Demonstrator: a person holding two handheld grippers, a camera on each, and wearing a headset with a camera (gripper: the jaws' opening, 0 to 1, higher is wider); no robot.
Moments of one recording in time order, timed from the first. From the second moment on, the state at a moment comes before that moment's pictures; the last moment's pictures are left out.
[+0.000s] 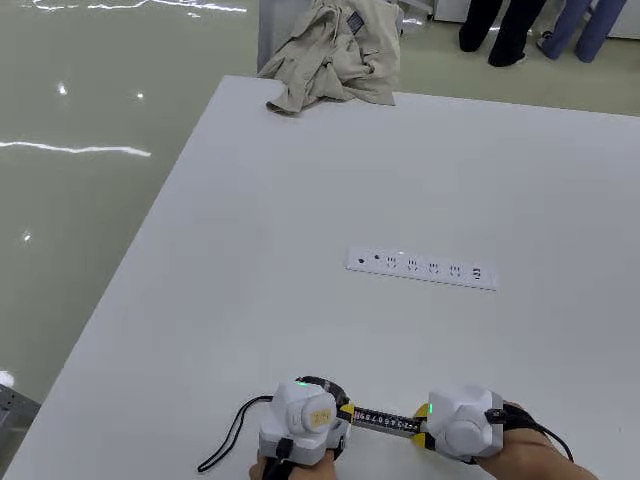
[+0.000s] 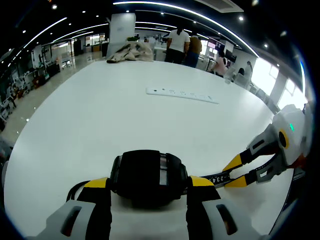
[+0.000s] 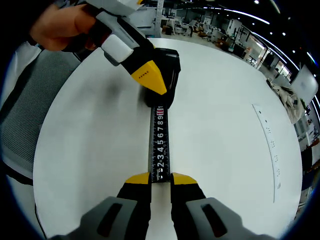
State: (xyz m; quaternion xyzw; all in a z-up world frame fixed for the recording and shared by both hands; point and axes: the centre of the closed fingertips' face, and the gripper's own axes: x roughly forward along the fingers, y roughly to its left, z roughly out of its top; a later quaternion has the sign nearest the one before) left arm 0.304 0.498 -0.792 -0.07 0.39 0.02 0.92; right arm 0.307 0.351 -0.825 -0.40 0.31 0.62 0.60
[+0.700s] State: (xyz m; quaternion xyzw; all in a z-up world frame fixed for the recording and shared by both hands) left arm 0.304 0.498 -0.791 -0.06 0.40 0.02 0.92; right arm 0.304 0.373 -0.824 -0.39 0.30 0.62 0.61
